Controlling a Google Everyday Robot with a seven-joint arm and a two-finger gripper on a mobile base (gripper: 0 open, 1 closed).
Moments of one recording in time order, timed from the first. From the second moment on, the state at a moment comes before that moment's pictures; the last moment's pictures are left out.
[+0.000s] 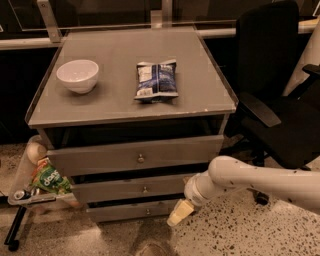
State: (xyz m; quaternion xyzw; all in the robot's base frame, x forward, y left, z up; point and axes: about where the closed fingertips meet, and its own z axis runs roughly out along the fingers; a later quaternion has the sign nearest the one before) arm 0.492 -0.084 0.494 -0.50 0.82 0.21 0.20
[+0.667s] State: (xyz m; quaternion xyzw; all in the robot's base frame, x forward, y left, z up) arm 0.522 -0.103 0.486 -0.50 0.82 0.17 0.22
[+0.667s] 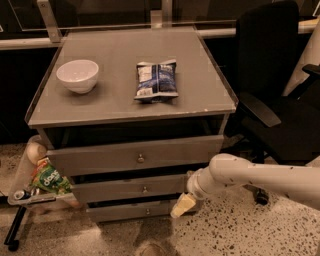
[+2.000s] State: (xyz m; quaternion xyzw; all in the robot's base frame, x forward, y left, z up) arm 0.567 -0.121 0.452 -0.50 0.83 0.13 0.22
